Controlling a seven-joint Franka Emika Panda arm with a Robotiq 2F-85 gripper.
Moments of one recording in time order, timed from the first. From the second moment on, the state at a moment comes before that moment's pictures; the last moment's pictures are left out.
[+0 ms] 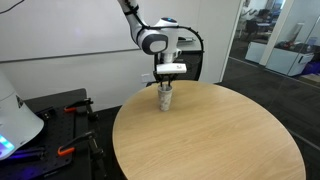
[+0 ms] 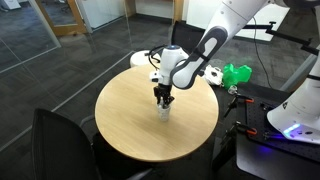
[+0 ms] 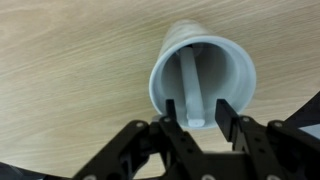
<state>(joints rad) -0.06 0.67 0.19 -2.01 0.12 2.79 -1.23</state>
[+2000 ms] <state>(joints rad) -0.08 0.39 0.21 -2.26 0.09 2.88 -1.06</state>
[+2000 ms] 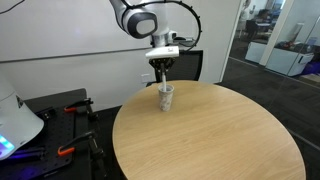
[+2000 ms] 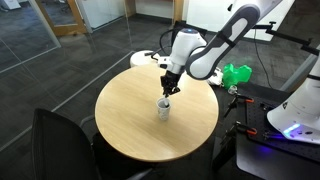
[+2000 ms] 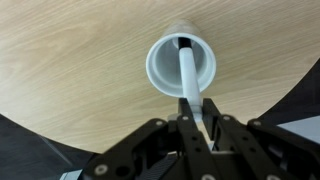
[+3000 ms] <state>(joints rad) -0.08 -0.05 0.17 -2.59 0.03 2.96 -0.88</state>
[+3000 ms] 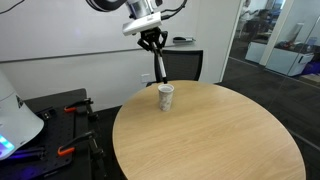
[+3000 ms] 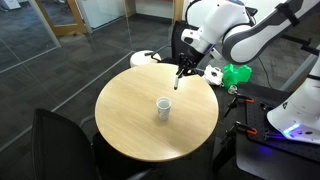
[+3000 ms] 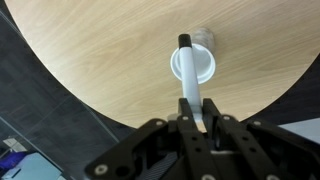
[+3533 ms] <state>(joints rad) -0.08 -0.08 0.00 -2.55 -0.02 2.68 -0.68</state>
